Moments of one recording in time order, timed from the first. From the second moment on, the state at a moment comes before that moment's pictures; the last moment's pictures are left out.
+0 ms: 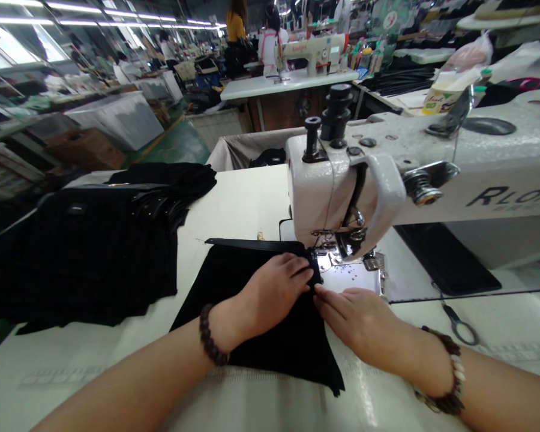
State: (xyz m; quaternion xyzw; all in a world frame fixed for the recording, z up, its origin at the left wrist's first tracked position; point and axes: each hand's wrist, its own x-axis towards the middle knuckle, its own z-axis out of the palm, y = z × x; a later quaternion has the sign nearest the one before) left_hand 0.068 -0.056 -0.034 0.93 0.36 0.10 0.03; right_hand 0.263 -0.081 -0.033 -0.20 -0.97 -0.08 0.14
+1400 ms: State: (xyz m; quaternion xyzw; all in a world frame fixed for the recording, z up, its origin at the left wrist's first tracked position) left_hand 0.058 -0.099 -0.009 0.94 0.34 0.06 0.06; right_hand 0.355 -0.048 -0.015 -0.32 -0.94 0.10 0.10
